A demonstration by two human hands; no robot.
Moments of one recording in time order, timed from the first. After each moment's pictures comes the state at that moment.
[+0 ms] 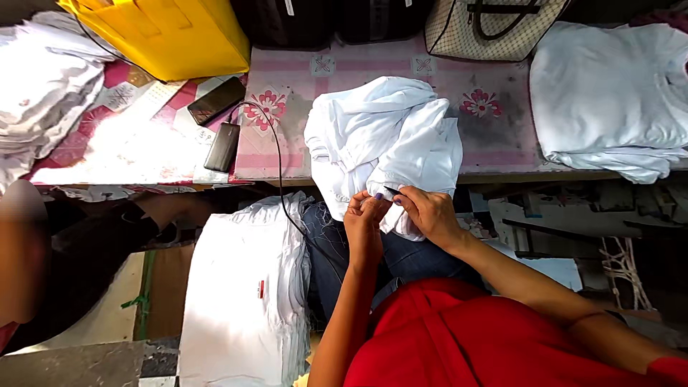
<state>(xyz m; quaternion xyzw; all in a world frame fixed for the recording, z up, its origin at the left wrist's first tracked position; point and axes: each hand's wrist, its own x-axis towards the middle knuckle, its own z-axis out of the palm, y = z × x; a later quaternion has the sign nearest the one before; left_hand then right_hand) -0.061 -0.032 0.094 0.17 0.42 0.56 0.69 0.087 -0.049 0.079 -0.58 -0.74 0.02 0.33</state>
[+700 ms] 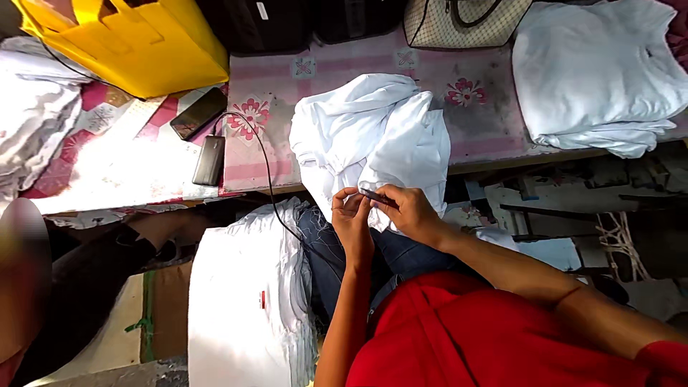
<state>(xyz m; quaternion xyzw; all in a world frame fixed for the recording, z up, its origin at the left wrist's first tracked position) -0.063 -0.028 0.073 0.33 0.41 0.60 0.60 0.063 -0.045 0.107 -0.57 -0.68 0.26 0.38</state>
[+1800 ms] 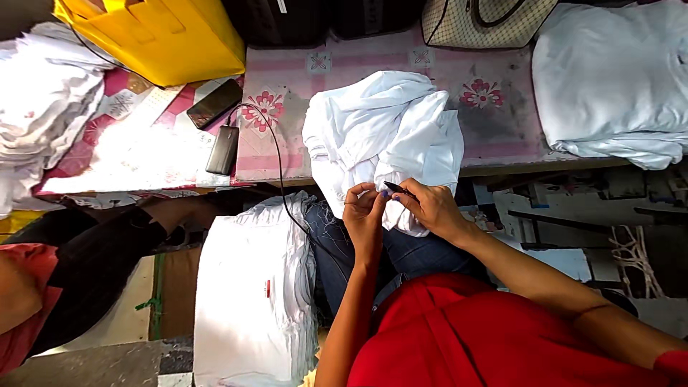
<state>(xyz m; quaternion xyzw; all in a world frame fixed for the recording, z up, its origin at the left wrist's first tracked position) -0.063 -0.031 0.075 0.41 0.40 0.60 0.56 0.092 -0.045 0.084 -0.58 -0.74 0.12 0.32</state>
